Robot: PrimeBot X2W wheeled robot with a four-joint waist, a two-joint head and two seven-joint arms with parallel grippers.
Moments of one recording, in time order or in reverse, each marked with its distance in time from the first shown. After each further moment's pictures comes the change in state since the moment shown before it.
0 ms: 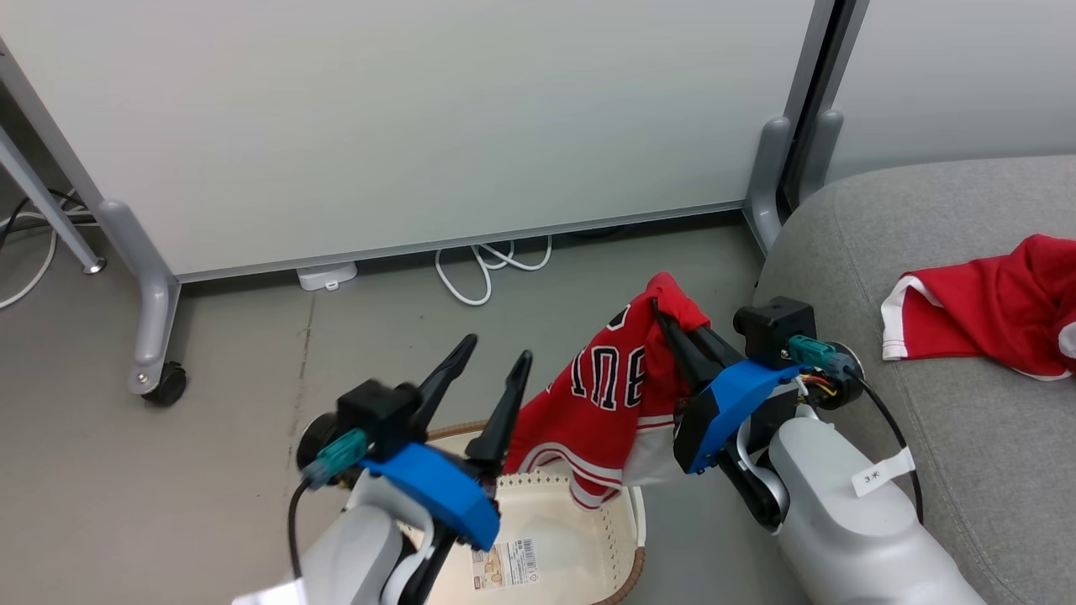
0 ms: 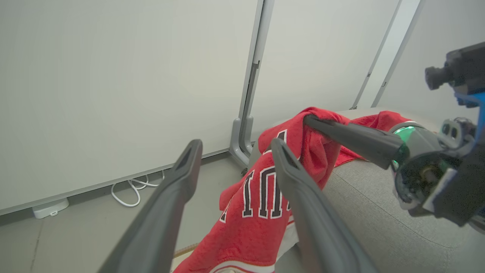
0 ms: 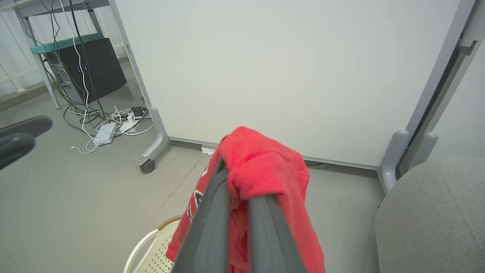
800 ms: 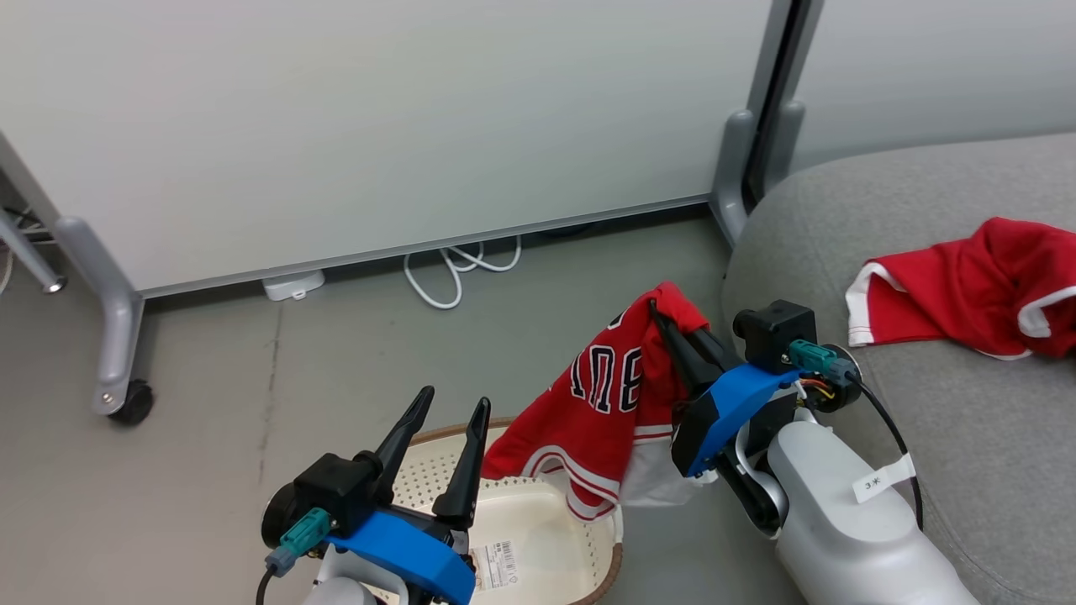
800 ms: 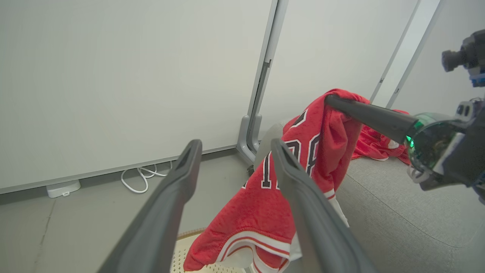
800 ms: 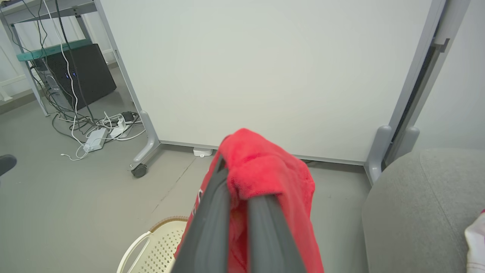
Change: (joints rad) left arm 0.241 -0.029 0.219 -0.151 0.172 -0.005 -0.001; right arm 0.019 0.000 -0.006 -0.033 -0.003 0.000 0.000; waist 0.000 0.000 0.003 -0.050
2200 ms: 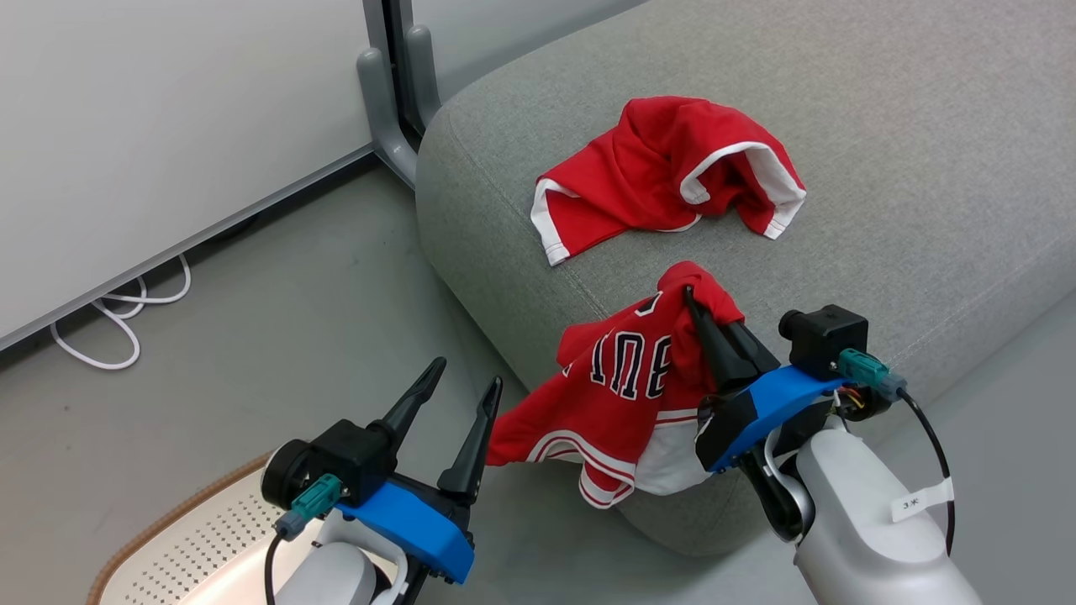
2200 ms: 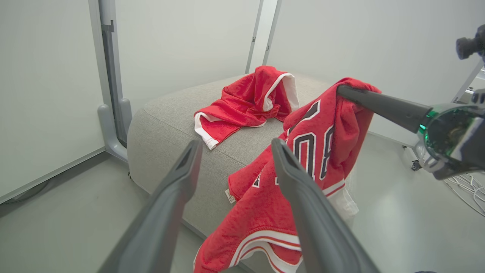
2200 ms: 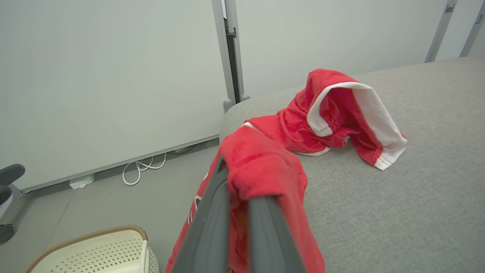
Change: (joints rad) left arm -0.098 0.061 -0.096 0.024 -0.012 0.000 0.000; right arm 0.085 -0.001 -0.131 -0.139 -0.023 0.000 0.000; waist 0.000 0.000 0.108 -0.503
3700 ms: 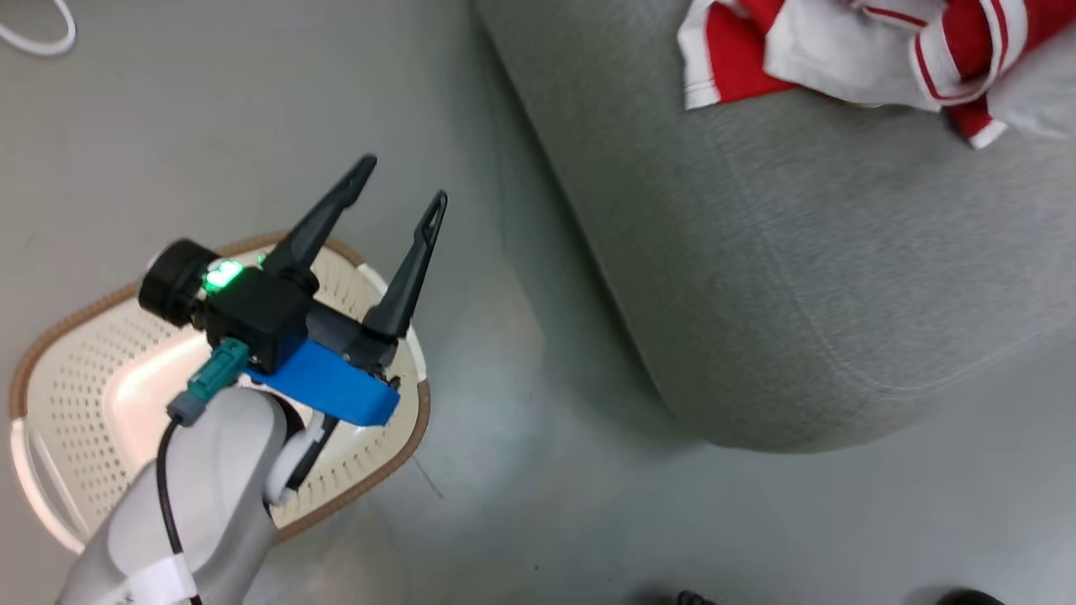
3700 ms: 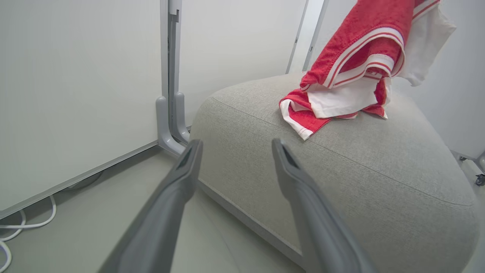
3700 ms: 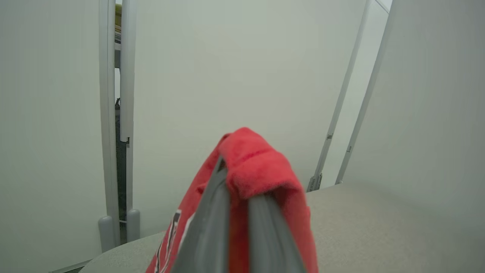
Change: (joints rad) left arm -0.266 0.171 0.005 -0.155 0.091 0.000 0.006; right arm -0.568 -0.298 -0.581 -0.149 -0.123 0.000 0.144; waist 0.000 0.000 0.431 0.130
